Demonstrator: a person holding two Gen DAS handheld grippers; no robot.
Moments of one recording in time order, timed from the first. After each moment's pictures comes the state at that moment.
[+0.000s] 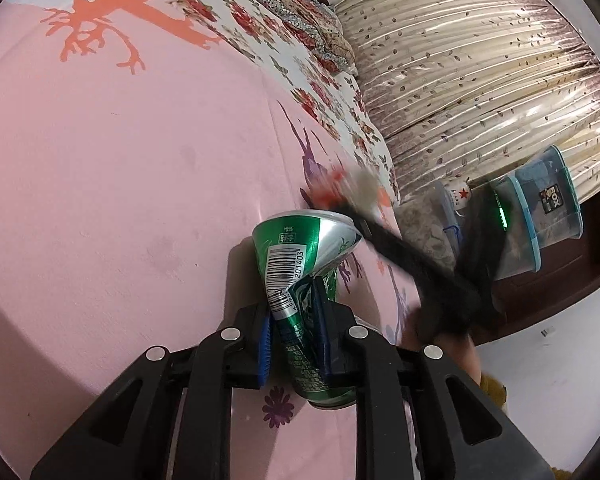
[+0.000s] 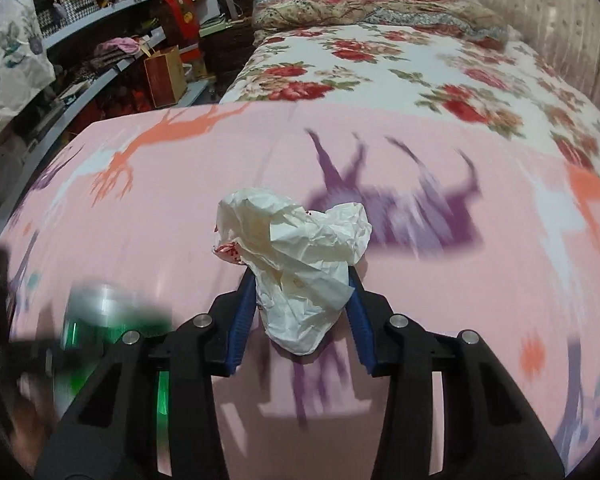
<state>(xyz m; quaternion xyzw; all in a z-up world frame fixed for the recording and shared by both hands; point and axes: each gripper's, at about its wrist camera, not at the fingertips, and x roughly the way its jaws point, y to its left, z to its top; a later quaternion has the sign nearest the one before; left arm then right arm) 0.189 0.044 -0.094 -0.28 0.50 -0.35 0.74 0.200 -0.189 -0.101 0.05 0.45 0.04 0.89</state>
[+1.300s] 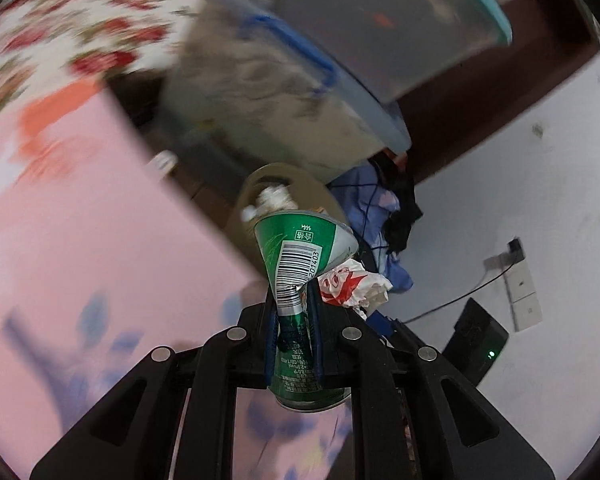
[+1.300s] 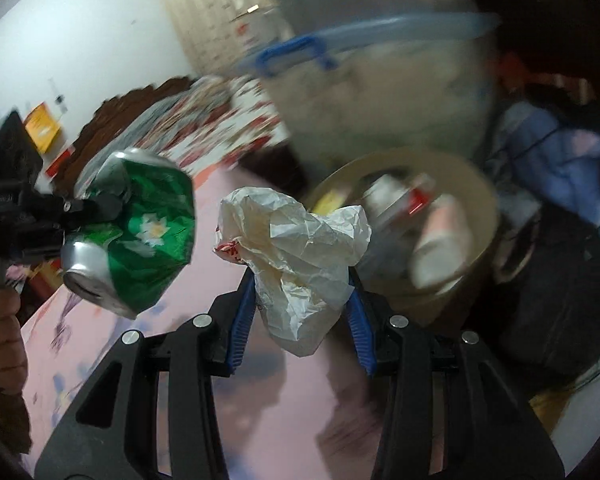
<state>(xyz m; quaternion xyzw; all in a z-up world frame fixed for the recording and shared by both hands) 0.085 -0.493 0.011 0.03 0.53 -0.59 0.61 -0.151 -0.574 -0.082 0.27 0.25 -0.28 0.88</state>
